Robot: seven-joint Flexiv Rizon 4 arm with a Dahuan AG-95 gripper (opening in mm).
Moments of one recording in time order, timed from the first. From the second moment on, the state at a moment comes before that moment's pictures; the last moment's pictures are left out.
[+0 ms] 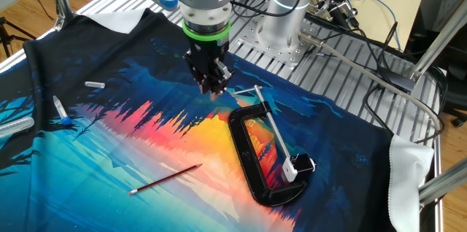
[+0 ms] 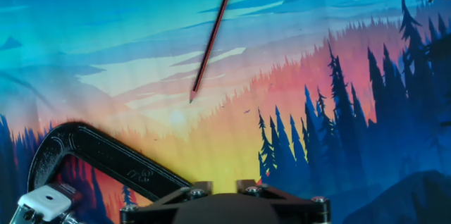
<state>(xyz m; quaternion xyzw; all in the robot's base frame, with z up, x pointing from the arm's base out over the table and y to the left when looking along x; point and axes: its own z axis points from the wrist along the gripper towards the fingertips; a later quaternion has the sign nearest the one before) 0.494 0.001 0.167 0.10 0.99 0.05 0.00</state>
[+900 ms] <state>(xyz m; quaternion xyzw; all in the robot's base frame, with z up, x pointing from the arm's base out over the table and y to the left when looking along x) 0.503 0.006 0.150 0.20 0.98 0.04 -0.01</state>
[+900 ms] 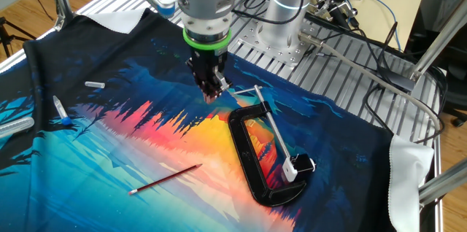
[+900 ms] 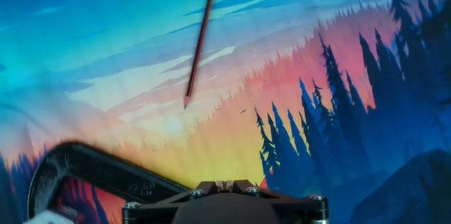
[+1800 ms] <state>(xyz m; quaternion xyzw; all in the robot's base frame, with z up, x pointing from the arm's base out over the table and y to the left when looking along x) 0.548 0.008 0.113 0.26 0.96 0.04 -0.03</state>
